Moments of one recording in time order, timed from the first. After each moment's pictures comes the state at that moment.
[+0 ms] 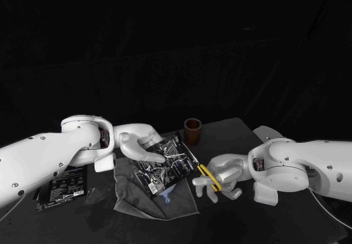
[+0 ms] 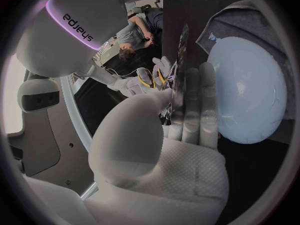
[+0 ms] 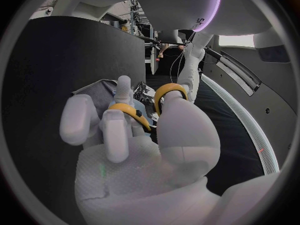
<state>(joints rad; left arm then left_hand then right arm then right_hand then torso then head) 1.35 -0.57 0.00 1.35 -1.05 0.46 0.27 1.45 -0.02 0.60 0.11 0.04 0.90 0.13 0.32 0.55 1.33 0.07 0.12 0.22 1.30 0.01 0.33 0.51 0.17 1.30 0.09 0.41 0.15 1.33 -1.29 -0.24 1.97 -0.52 0.16 -0.22 0.98 -0.11 -0.16 0.30 0.05 0.93 0.13 0.09 0.95 1.24 0.05 0.34 0.82 1.47 -0.02 1.49 1.31 0.07 1.37 0.08 1.19 1.31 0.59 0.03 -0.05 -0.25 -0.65</state>
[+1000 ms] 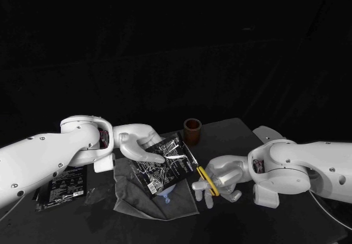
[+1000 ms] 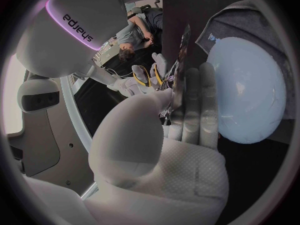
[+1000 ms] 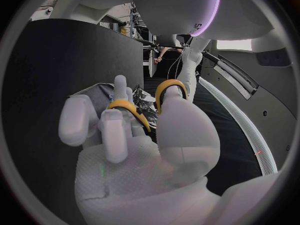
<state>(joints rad) 1.35 -0.57 0.00 1.35 -1.05 0.46 0.26 1.45 -0.02 0.60 0.11 0.04 0.91 0.14 0.32 0.55 1.33 0.07 0.12 0.22 1.30 0.01 0.33 0.51 0.16 1.30 0.09 0.41 0.15 1.33 -1.29 -0.24 1.99 -0.53 0.17 -0.20 1.00 -0.11 -0.16 0.30 0.05 0.97 0.14 0.08 0.90 1.25 0.06 0.14 0.57 1.47 -0.01 1.48 1.31 0.07 1.37 0.10 1.20 1.31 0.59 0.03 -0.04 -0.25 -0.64</state>
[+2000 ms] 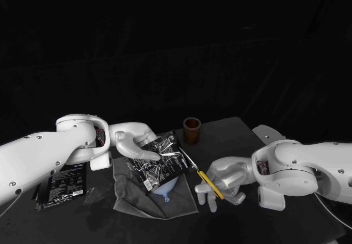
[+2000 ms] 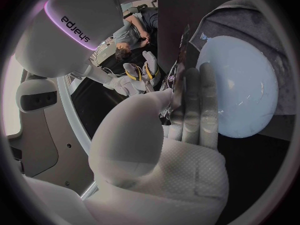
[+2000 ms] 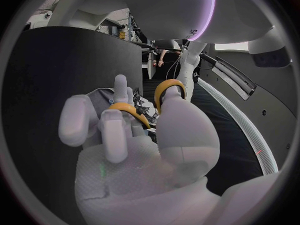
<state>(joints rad) 1.35 -0.57 0.00 1.32 -1.07 0.46 0.27 1.46 -0.02 0.60 0.11 0.04 0.90 0.13 0.32 0.55 1.33 0.07 0.12 0.23 1.30 0.01 0.33 0.51 0.16 1.30 0.09 0.41 0.15 1.34 -1.34 -0.24 2.04 -0.53 0.20 -0.20 0.99 -0.09 -0.16 0.30 0.05 0.98 0.13 0.08 0.90 1.26 0.06 0.14 0.55 1.47 -0.01 1.48 1.31 0.07 1.38 0.10 1.20 1.31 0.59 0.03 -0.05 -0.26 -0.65</state>
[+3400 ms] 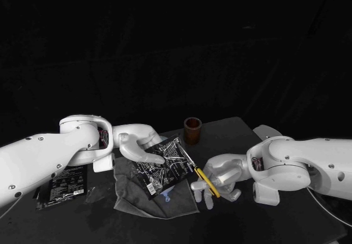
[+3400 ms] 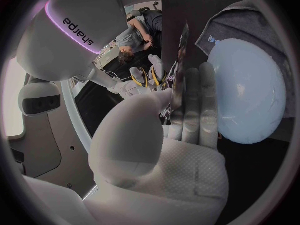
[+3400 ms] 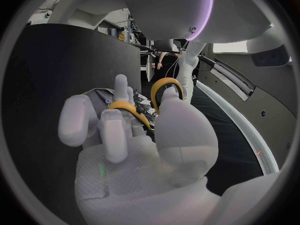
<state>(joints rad) 1.35 -0.59 0.00 1.38 -1.08 0.46 0.28 1.46 -0.02 0.60 0.11 0.04 0.91 0.13 0.32 0.55 1.33 0.07 0.12 0.23 1.30 0.01 0.33 0.52 0.17 1.30 0.09 0.41 0.15 1.35 -1.28 -0.24 1.99 -0.52 0.23 -0.19 1.00 -0.06 -0.15 0.30 0.05 0.99 0.13 0.08 0.89 1.28 0.06 0.13 0.53 1.47 -0.01 1.48 1.31 0.06 1.38 0.10 1.20 1.31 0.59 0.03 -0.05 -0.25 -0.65</state>
